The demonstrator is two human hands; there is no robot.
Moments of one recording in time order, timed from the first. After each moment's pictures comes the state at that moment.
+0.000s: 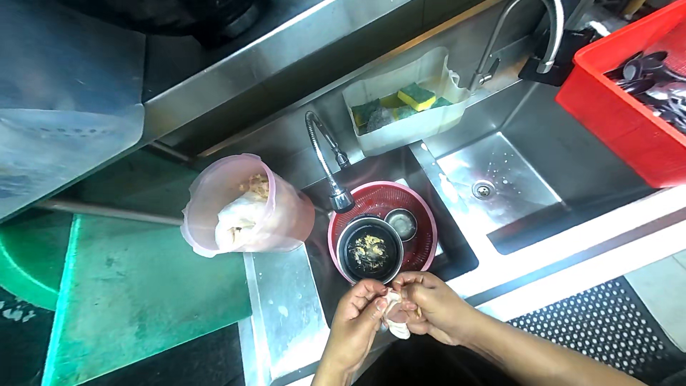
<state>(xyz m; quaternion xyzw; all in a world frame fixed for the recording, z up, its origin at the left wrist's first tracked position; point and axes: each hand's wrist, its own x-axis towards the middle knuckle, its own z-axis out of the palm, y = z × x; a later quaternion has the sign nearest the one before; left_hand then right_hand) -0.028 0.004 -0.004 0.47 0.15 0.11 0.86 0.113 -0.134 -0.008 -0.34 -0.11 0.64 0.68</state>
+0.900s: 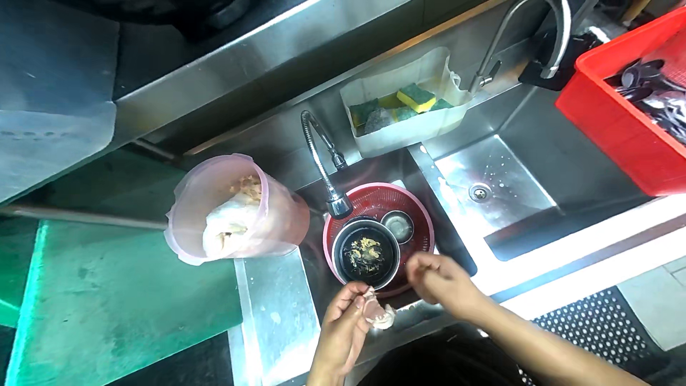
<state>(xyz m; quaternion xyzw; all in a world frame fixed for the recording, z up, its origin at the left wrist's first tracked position) -0.034 0.022 -0.031 0.36 0.19 0.14 0.90 0.160 -0.133 -0.011 -0.58 -0.26 0.46 0.62</state>
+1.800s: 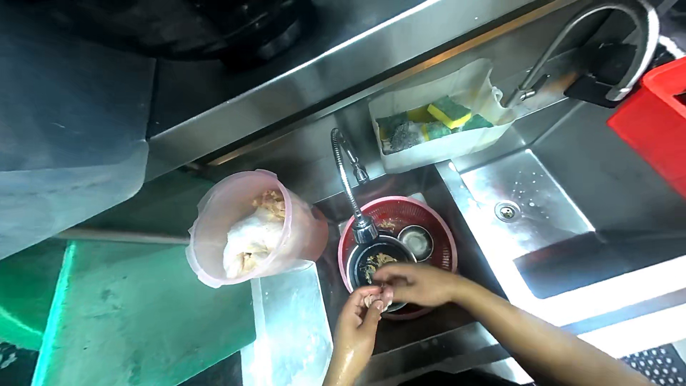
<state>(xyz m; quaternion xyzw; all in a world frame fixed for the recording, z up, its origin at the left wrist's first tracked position) -0.003 0.066 -0.045 0.68 0.34 0.12 0.64 0.204 -0.027 -0.067 -0.57 -0.47 0.55 0.39</state>
